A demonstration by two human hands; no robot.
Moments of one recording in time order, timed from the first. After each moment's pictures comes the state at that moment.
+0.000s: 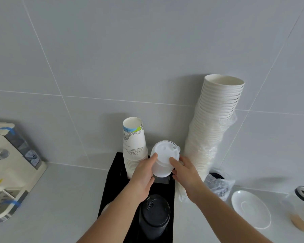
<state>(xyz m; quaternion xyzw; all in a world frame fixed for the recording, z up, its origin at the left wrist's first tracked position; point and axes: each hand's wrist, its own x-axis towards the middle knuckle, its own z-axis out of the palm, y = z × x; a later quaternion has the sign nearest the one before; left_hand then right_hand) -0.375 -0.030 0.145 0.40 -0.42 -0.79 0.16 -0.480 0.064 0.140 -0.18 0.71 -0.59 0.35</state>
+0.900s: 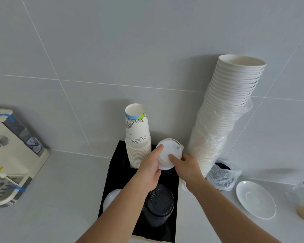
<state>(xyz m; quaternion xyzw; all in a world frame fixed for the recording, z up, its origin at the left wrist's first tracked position) -0.389 -0.032 0.126 0.42 -0.36 -0.82 0.13 -0.484 0.047 0.108 -0.17 0.78 -0.52 0.32</state>
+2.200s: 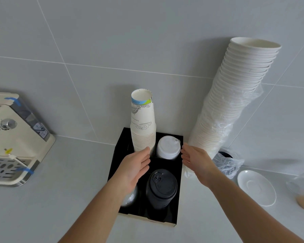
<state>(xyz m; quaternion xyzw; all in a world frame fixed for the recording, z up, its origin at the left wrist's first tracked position) -0.312 -0.033 0.122 0.43 -0.43 -0.78 0.16 -0.484 0.076 0.119 -0.13 0.69 -0.58 0.41</state>
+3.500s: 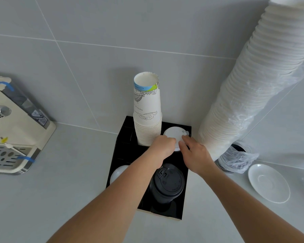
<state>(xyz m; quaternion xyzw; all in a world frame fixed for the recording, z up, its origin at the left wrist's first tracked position) -0.405 -0.047 0.100 0.49 -0.65 -0.58 0.02 -0.485 0.049 0.070 -0.40 0.84 -0.31 0.18</state>
